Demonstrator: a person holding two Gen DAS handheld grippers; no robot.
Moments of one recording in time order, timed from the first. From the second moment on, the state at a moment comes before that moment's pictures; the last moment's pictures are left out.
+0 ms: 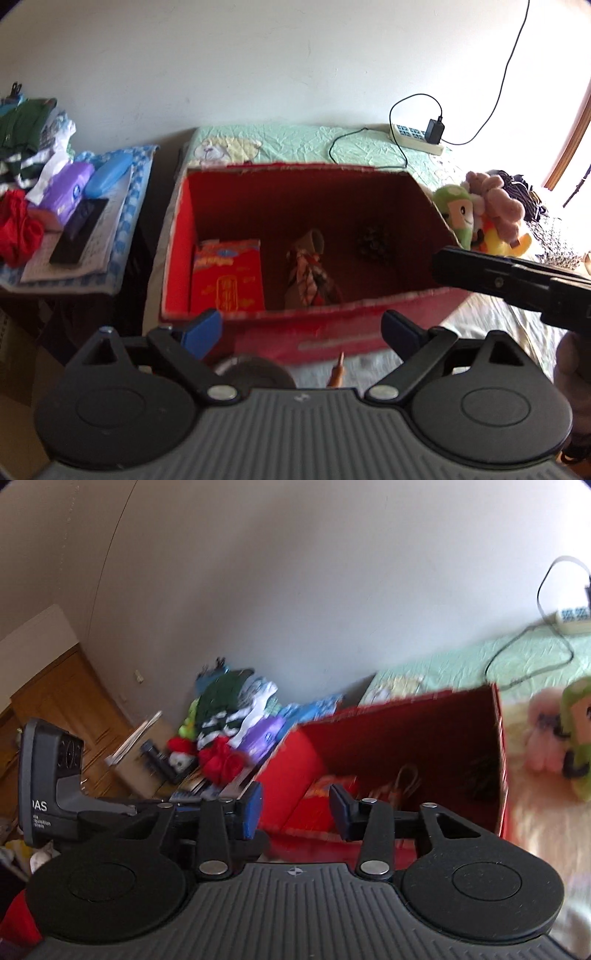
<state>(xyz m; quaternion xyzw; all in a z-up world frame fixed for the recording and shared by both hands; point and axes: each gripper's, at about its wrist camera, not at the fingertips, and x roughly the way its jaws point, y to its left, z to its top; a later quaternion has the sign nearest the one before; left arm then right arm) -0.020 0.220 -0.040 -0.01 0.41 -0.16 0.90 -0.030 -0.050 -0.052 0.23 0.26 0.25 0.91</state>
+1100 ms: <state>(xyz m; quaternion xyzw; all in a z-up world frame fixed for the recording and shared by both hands) -0.051 0.163 -0.141 0.02 0.54 -0.26 0.80 -0.033 -0.042 -0.157 0.27 0.48 0.17 0.82</state>
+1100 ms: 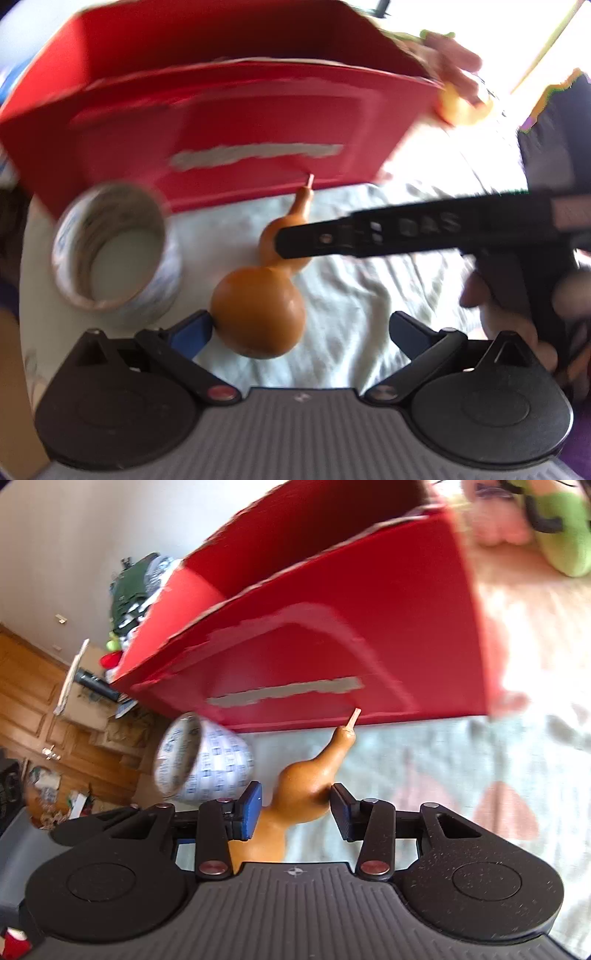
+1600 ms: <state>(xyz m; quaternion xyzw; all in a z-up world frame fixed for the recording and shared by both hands) -0.046 0.139 -0.121 0.11 0.50 -0.35 0.79 -0.054 -0.088 -0.165 0.32 0.48 0.11 0.81</state>
